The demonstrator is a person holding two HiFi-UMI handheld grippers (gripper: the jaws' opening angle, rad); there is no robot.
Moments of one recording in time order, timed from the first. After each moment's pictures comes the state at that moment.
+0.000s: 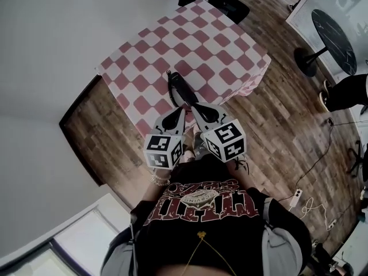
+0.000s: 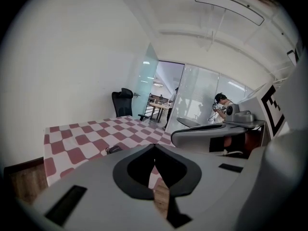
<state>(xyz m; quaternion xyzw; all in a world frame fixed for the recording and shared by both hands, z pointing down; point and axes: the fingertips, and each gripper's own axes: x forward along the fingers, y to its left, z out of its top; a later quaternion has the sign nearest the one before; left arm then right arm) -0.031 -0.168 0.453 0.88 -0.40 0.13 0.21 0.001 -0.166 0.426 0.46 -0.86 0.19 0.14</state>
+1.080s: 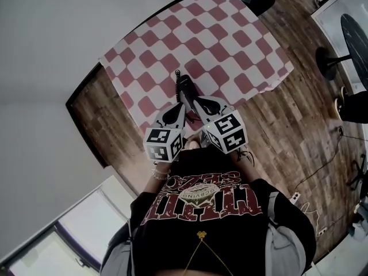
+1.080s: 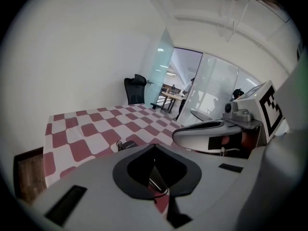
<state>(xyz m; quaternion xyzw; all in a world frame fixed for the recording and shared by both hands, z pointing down) -0.038 -0.250 0.510 0.83 -0.44 0.19 0.28 0.003 -0.260 0.487 0.39 -0.87 0.23 0.19</state>
